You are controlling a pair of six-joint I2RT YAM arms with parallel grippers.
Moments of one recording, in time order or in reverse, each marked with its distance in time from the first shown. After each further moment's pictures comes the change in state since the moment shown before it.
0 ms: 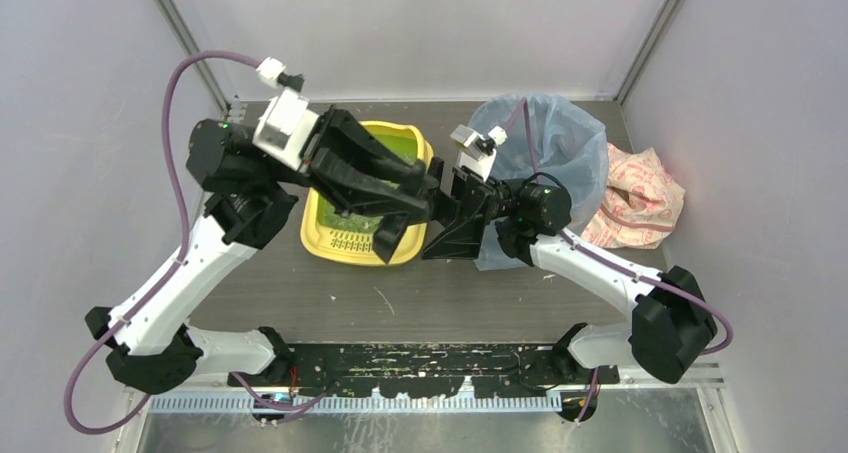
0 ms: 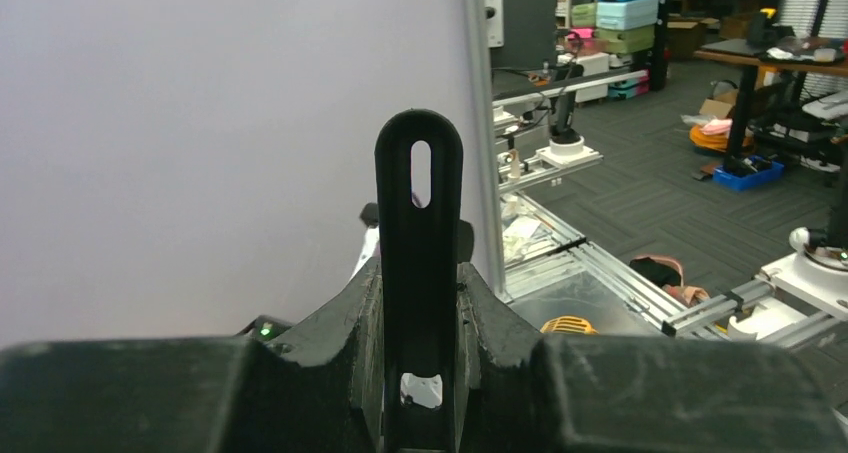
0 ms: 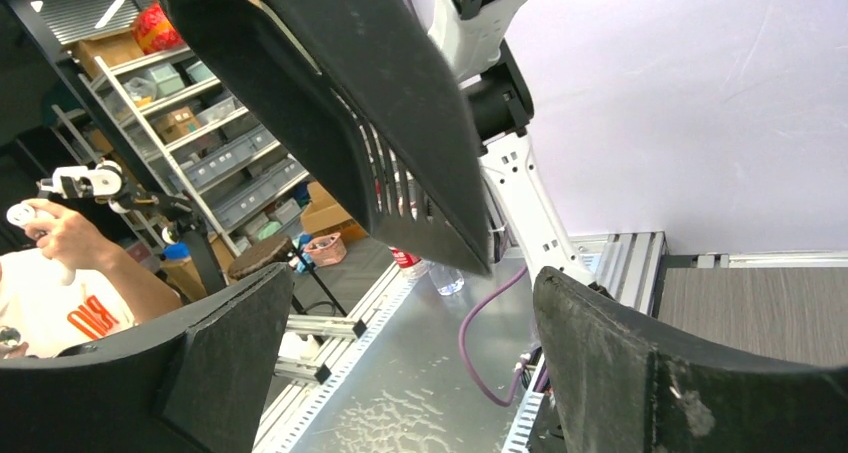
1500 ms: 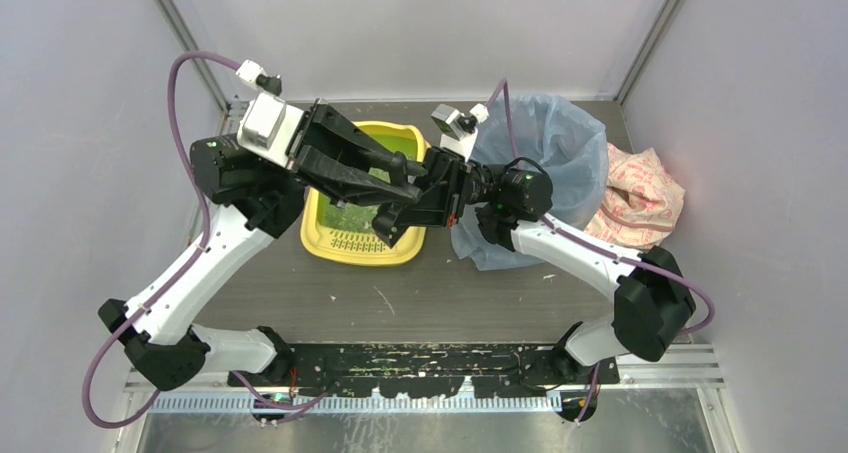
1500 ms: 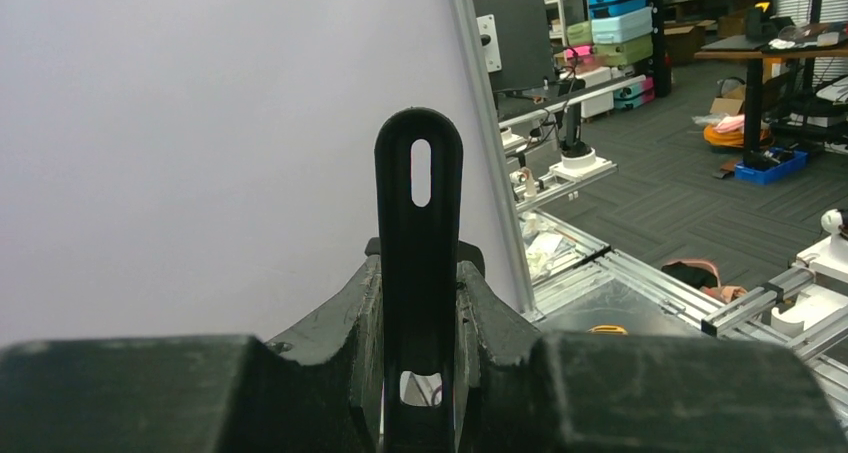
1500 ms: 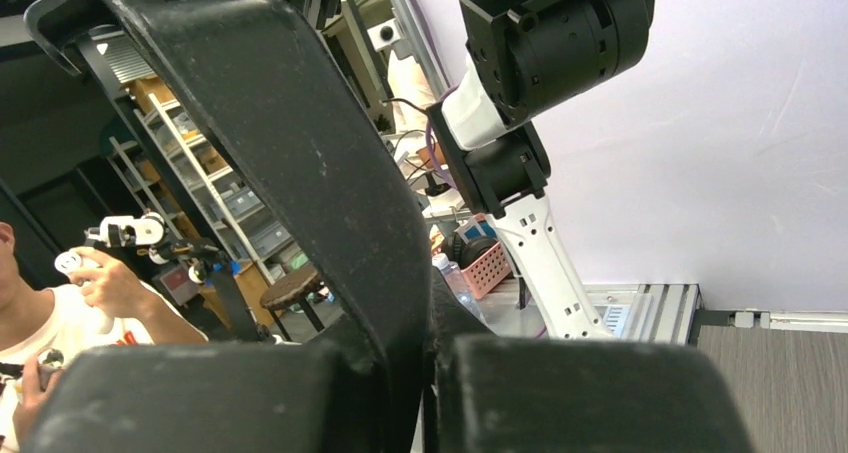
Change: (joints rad) left arm 0.097 0.013 -0.109 0.476 0.069 -0.227; right arm 0.062 0.138 0.176 0.036 0.079 0.080
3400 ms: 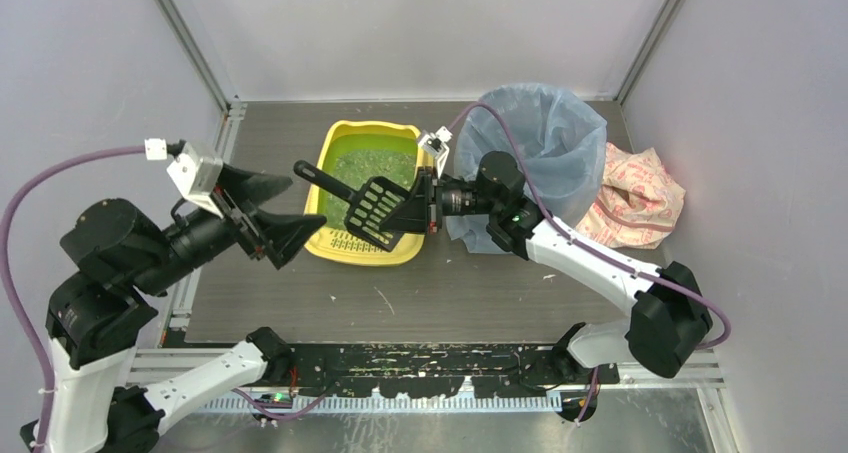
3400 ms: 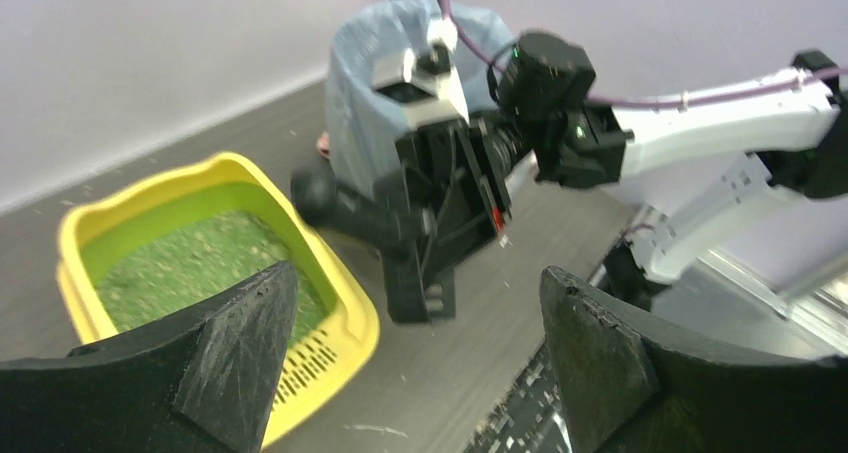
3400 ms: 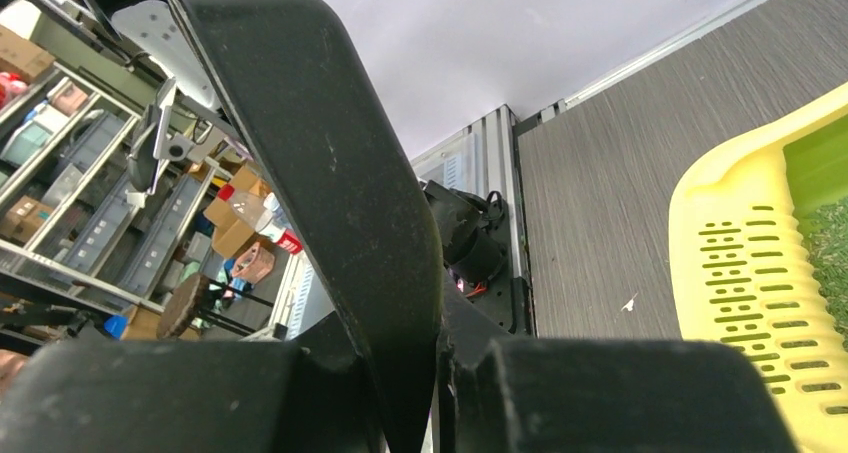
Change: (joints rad) left arm 0.021 -0.467 0.093 -1.647 -0.960 0.547; right arm -0.033 -0.087 -0.077 -0.915 0.108 -0.604
